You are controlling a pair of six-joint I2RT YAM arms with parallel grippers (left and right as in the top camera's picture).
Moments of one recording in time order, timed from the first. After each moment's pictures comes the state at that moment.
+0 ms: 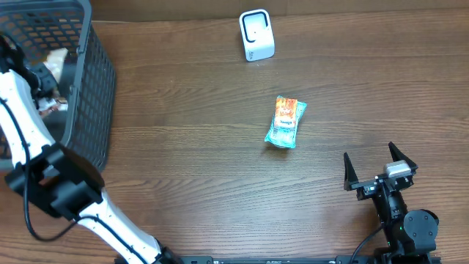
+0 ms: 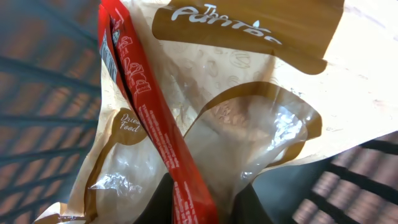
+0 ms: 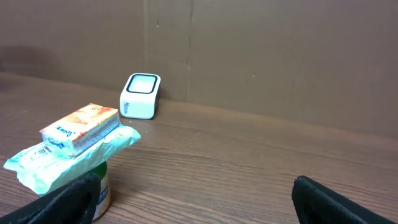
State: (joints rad) left arm 0.62 2.19 2.22 -1.10 -0.05 -0.02; right arm 0.09 0.01 0.02 -0.02 -0.12 -0.09
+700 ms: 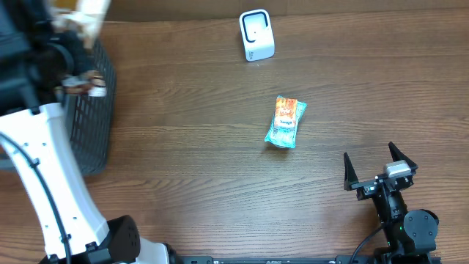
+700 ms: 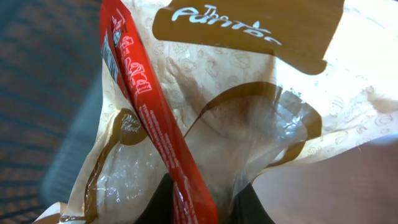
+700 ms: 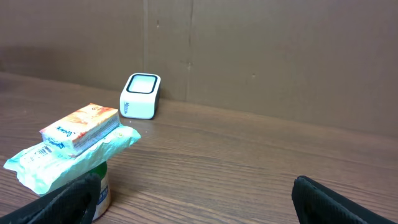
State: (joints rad) left arm 0.25 1.67 2.22 -1.34 -0.03 -0.08; right arm 0.09 0.01 0.02 -0.02 -0.12 -0.09
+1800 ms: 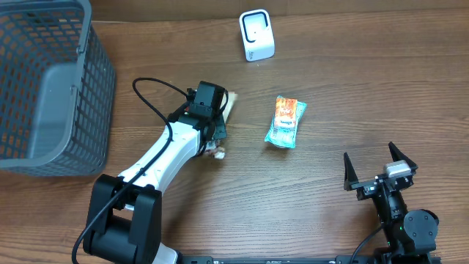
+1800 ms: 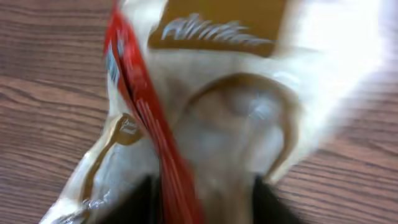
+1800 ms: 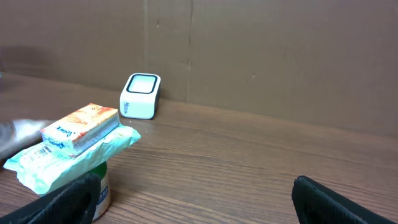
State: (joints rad) left arm -0.31 1.69 1.05 -0.56 -0.20 -0.48; right arm 0.09 0.01 0.02 -0.02 -0.12 -0.09
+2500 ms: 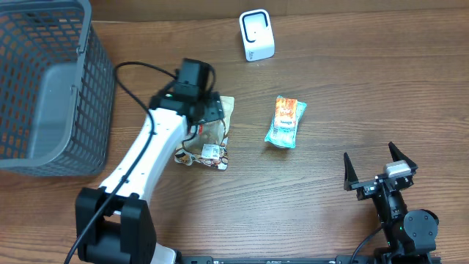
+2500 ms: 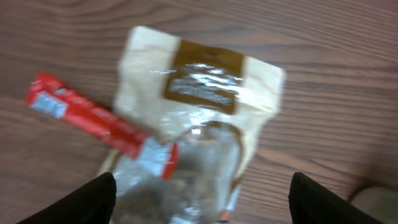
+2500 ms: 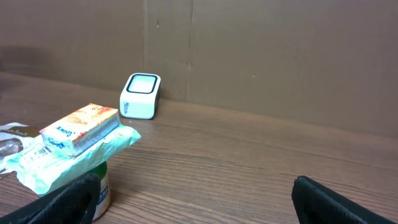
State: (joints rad) left arm -0.22 1.66 1.26 -0.75 -0.11 -0.47; right arm 0.09 0.01 0.02 -0.02 -0.12 -0.09
